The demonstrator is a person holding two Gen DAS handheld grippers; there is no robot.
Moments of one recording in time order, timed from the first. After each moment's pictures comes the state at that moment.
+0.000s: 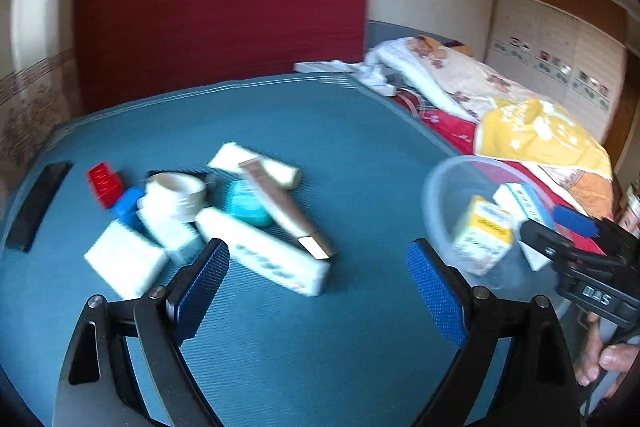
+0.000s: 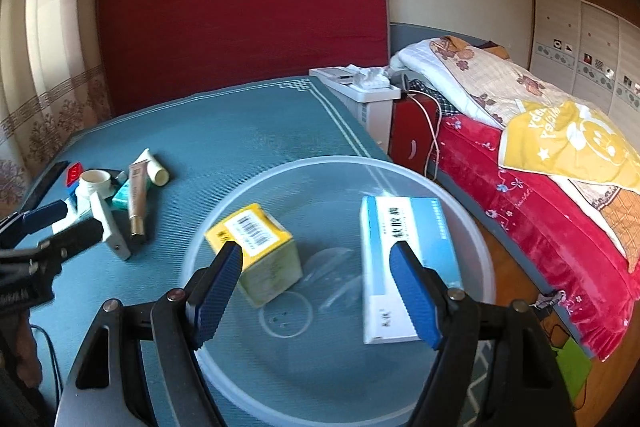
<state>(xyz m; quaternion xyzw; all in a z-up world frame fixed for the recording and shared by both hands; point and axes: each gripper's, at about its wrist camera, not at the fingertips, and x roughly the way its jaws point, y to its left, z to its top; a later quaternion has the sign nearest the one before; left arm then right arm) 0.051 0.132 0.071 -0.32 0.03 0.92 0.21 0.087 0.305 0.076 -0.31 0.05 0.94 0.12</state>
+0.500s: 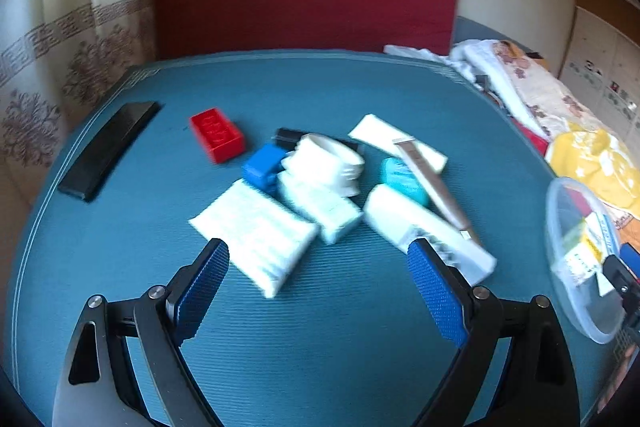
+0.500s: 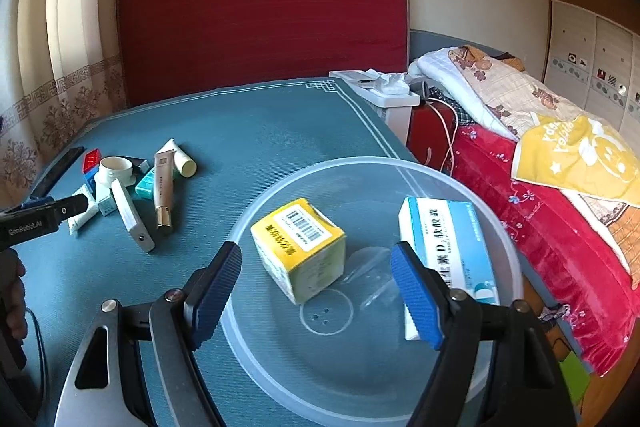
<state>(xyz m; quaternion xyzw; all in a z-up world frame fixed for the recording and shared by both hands) 0.008 0.052 0.043 -0.37 -0.01 0.92 0.08 0.081 0.279 0.074 -0.31 0.04 0.95 0.10</state>
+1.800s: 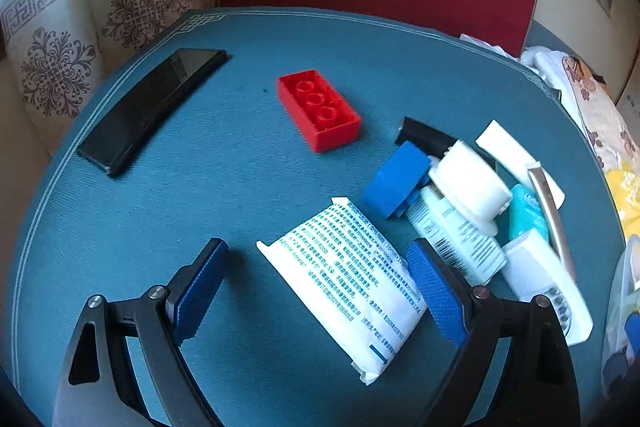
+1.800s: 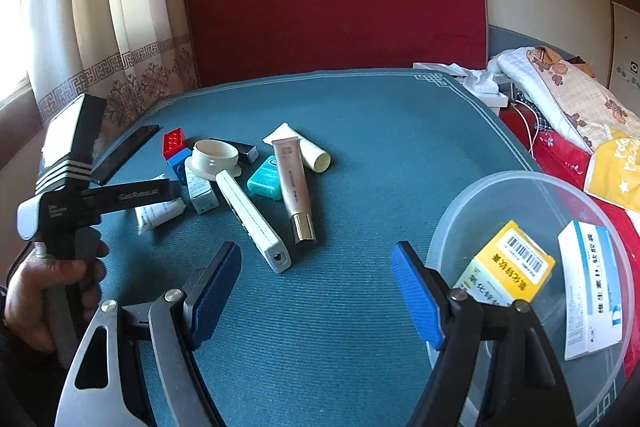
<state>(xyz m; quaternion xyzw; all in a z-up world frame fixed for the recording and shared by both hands) -0.044 -0.004 0.016 -0.43 -0.05 0.90 -0.02 0.030 0.190 0.060 -0.33 0.04 0.94 -0.02</state>
